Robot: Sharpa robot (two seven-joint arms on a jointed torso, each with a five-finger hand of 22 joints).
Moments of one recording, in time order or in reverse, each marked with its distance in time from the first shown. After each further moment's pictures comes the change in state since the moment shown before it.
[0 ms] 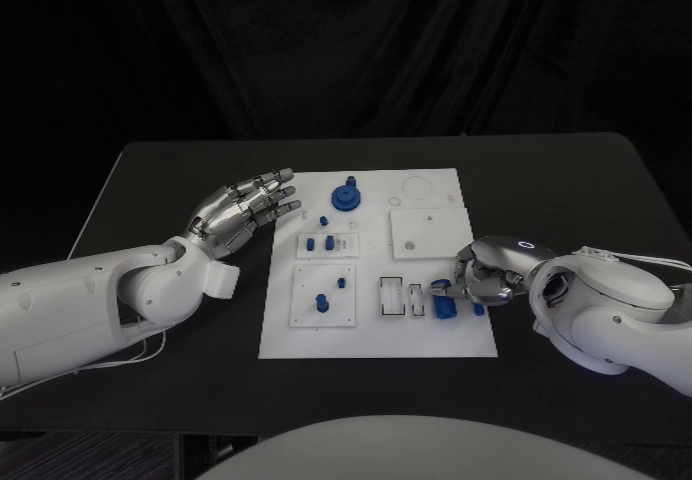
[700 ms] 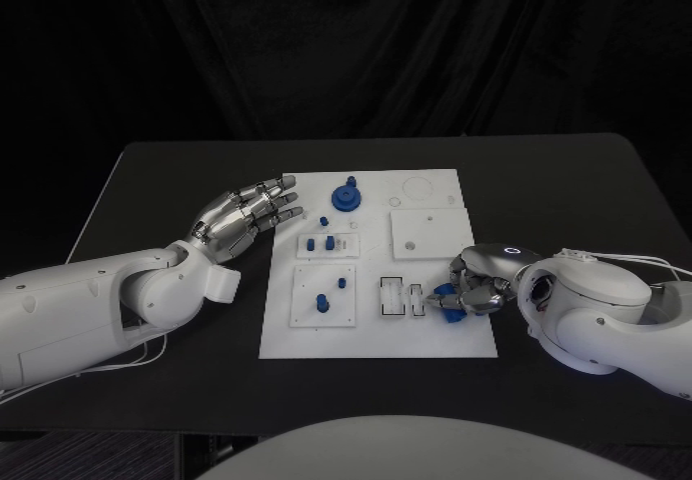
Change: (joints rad) left arm -0.017 0.002 0.000 -0.007 0.001 0.013 -0.015; left_hand 0.000 0.000 0.013 0.001 0.000 0.004 0.004 0.000 0.000 0.006 0.006 0.000 0.000 0.000 0.000 0.000 0.000 0.000 0.000 0.000 0.000 -0.001; right arm -0.007 0.047 0.002 -0.011 -0.019 0.098 -0.055; right_hand 0.102 -0.006 -0.037 -0.007 0.249 0.027 -0.027 -0.011 0.031 0.003 -0.025 0.000 0.000 -0.001 -0.026 0.012 0.013 -0.032 0.042 -0.029 0.130 0.000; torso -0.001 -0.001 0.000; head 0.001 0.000
